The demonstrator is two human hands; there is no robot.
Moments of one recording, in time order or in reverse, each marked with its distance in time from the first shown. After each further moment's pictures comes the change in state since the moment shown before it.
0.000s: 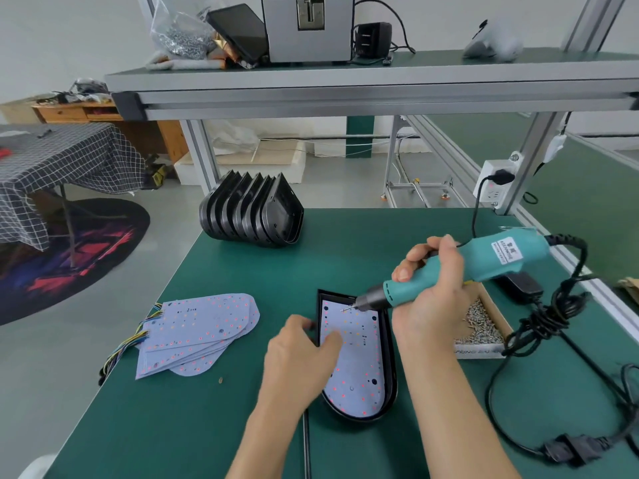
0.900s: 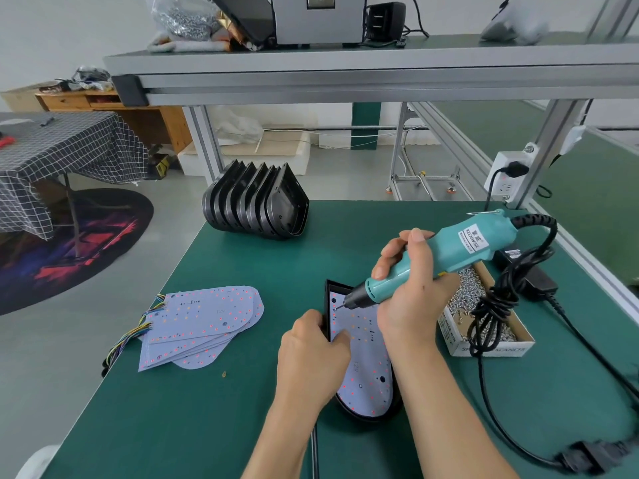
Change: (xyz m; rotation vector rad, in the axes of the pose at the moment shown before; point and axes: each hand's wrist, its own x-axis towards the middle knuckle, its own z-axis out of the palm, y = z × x) left_hand -0.001 0.003 0.013 -0.011 0.072 0.059; right_hand -0.008 0.028 0.007 -0.140 -0.142 -0.074
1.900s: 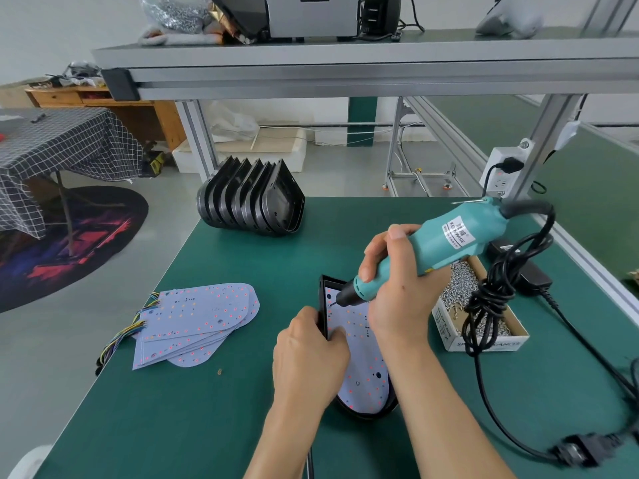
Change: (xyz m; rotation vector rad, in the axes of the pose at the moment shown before) left_hand -0.011 0.011 -0.003 0.012 0.062 -0.025; right_hand -0.009 -0.008 0.009 -0.159 -0.138 -0.130
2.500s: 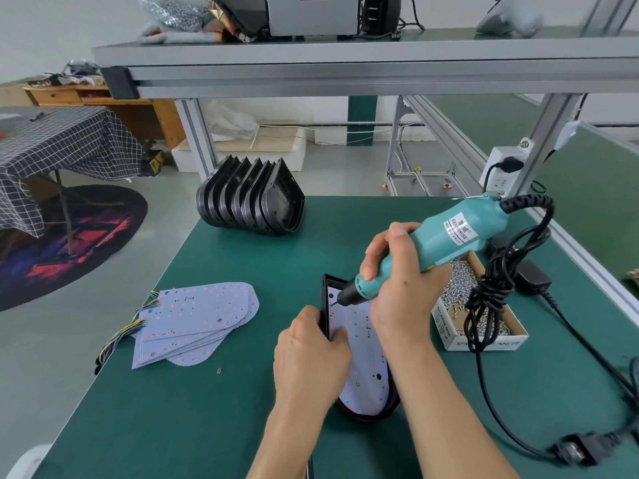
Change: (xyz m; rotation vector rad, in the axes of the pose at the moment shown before) left_hand -0.004 0.003 -0.001 0.011 0.004 0.005; right_hand 0.003 0.000 -0.001 0.030 -0.001 0.034
